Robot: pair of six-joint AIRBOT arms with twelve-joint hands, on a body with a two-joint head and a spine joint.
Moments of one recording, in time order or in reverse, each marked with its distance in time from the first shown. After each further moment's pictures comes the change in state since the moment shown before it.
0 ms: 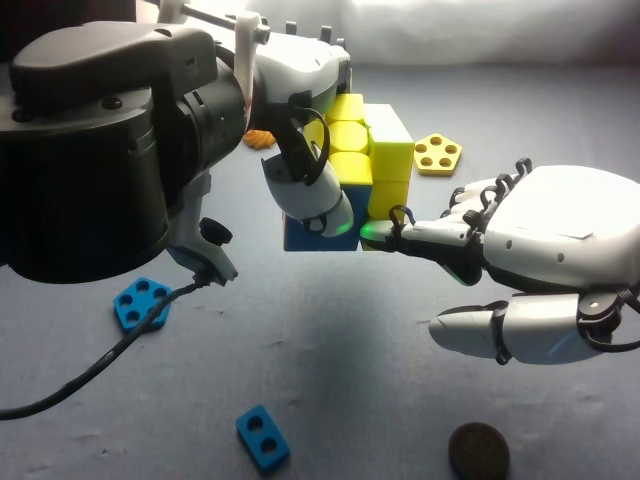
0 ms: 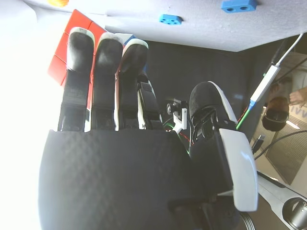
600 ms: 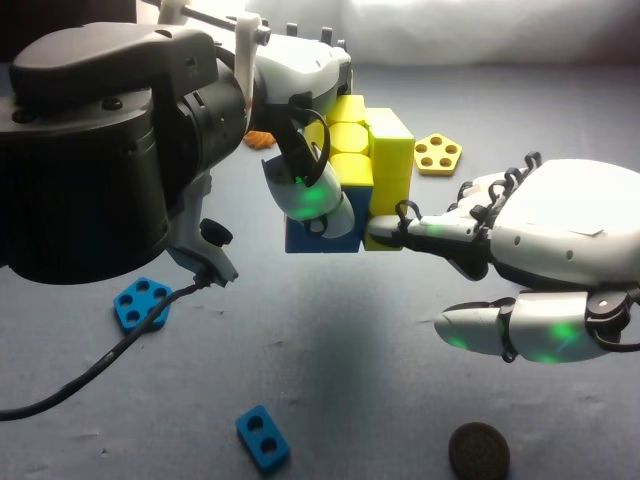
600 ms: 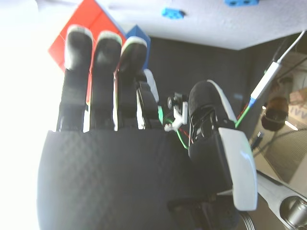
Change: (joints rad) left arm 0.002 0.000 -0.002 0.000 0.001 -0.001; right arm 0.000 0.023 -0.021 -0.025 0.011 0.013
